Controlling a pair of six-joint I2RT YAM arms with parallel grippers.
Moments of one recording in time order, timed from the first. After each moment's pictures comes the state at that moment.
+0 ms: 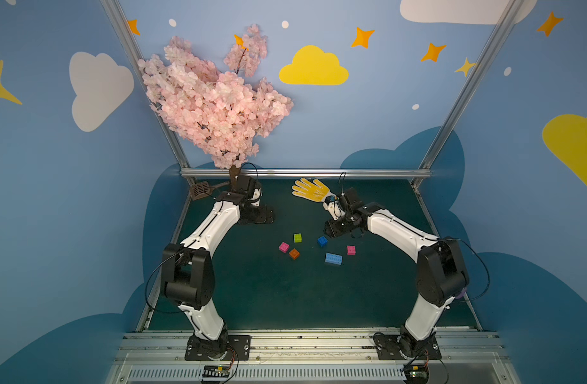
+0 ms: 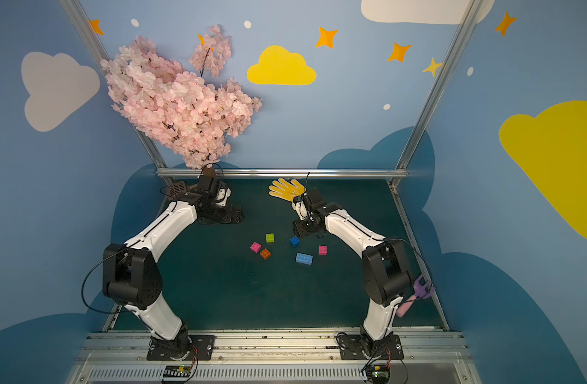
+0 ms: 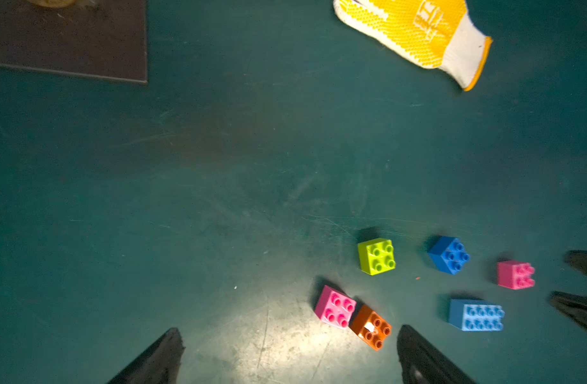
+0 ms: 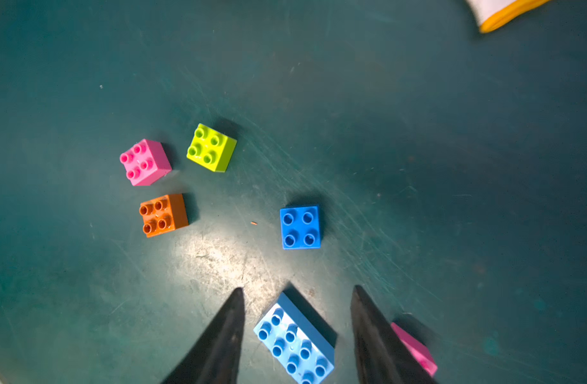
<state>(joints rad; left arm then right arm) -0.18 1.72 1.45 -0.80 0.24 -0.23 0.54 1.82 1.42 -0.68 -0.19 0.03</state>
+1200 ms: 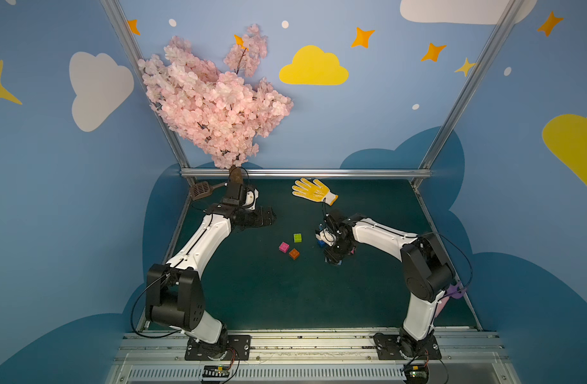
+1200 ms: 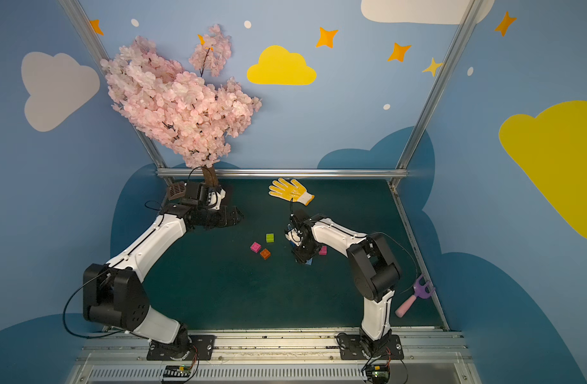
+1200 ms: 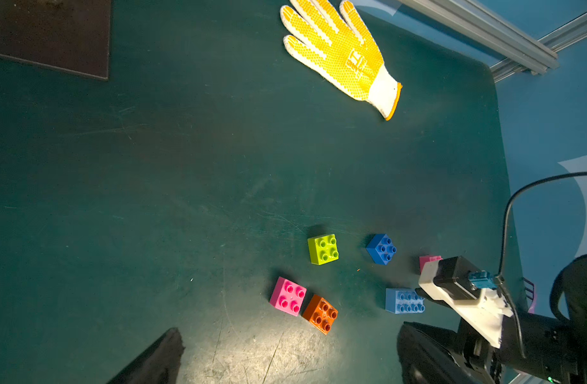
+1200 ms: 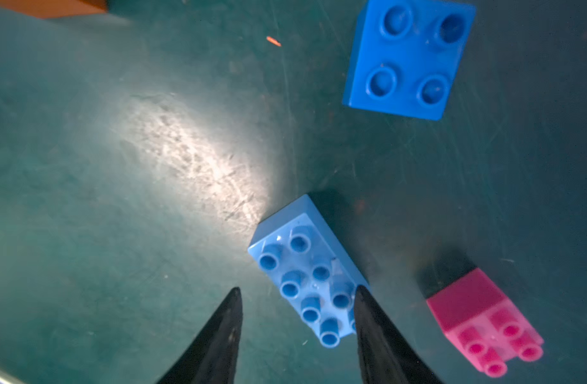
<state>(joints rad) -0.17 1.55 1.27 -0.65 0.33 -0.30 0.65 1.89 1.31 -0.87 -0.09 -0.17</state>
